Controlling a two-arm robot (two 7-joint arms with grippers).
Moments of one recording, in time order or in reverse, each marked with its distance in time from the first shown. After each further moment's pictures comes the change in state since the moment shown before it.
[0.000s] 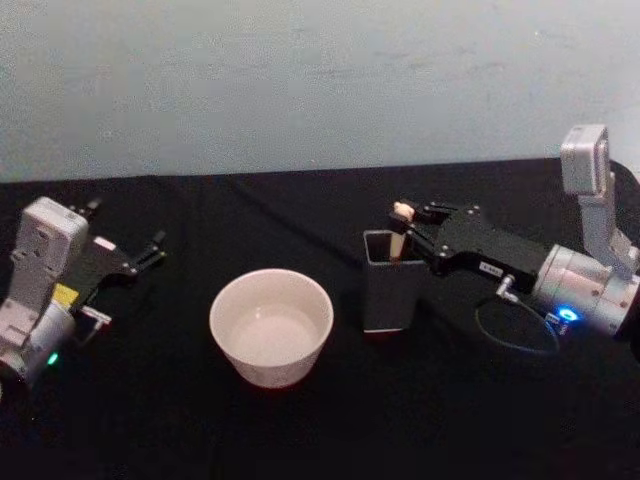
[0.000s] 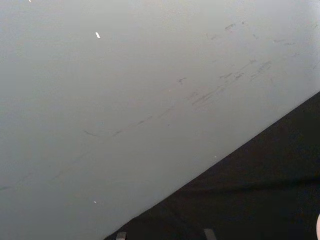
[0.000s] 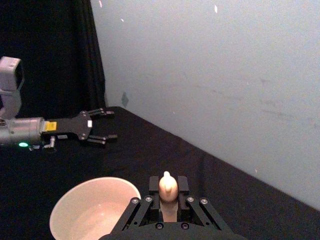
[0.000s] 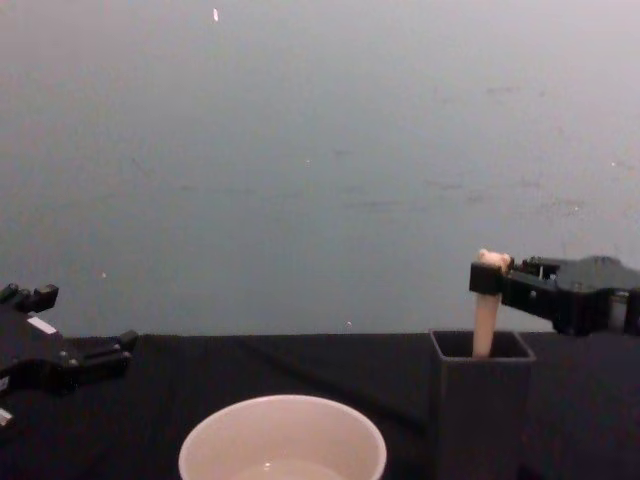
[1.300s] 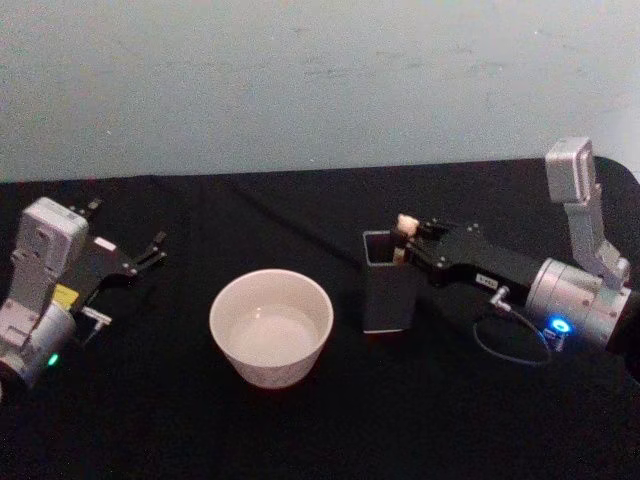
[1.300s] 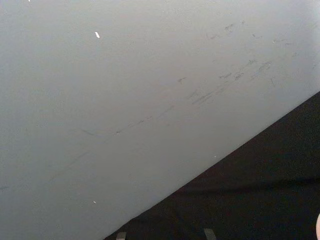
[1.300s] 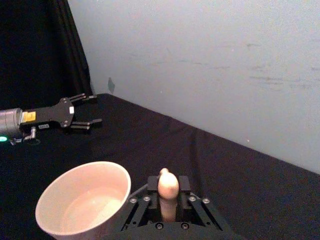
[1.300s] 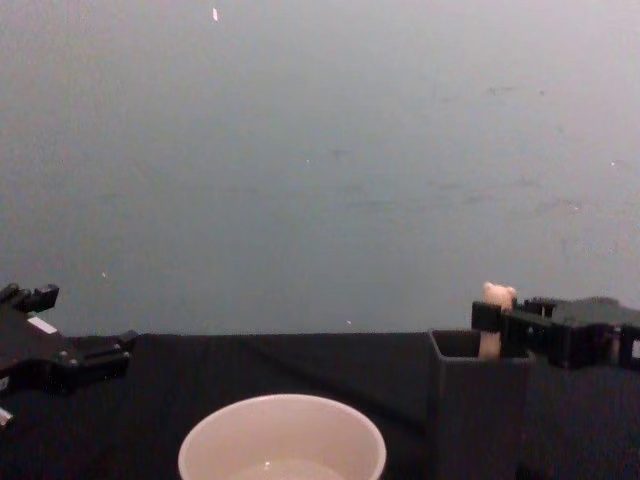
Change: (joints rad) left arm 0.000 0.000 0.000 0.000 0.000 0.000 0.000; right arm -0.007 -0.020 -0.004 0.031 0.008 0.069 -0.056
